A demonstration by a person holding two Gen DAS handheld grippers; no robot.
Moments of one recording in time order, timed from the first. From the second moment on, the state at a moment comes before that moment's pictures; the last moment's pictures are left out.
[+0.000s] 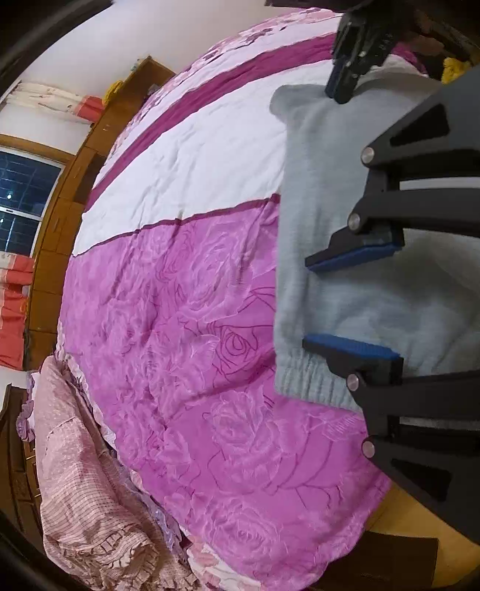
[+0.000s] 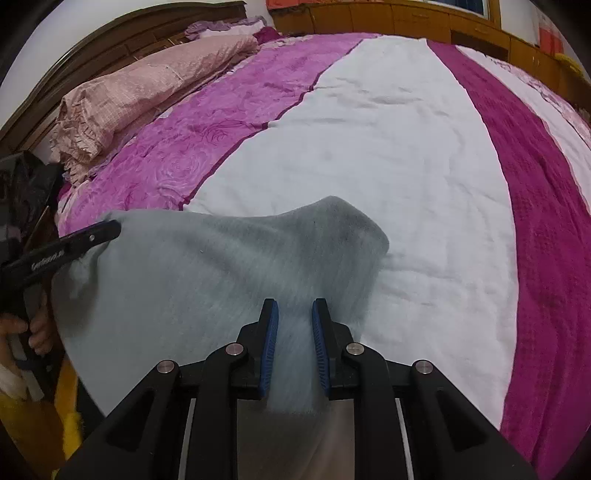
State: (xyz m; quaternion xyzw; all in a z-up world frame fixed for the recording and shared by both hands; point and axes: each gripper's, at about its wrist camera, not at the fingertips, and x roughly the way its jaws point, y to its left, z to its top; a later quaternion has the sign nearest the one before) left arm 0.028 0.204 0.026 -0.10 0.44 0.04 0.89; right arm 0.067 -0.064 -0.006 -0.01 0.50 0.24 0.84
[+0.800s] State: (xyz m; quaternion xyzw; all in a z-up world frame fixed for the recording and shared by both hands) left arm -0.035 0.186 0.022 -0.08 0.50 0.05 0.86; right arm 0.027 -0.115 -0.023 0.11 0.55 0.23 0.79
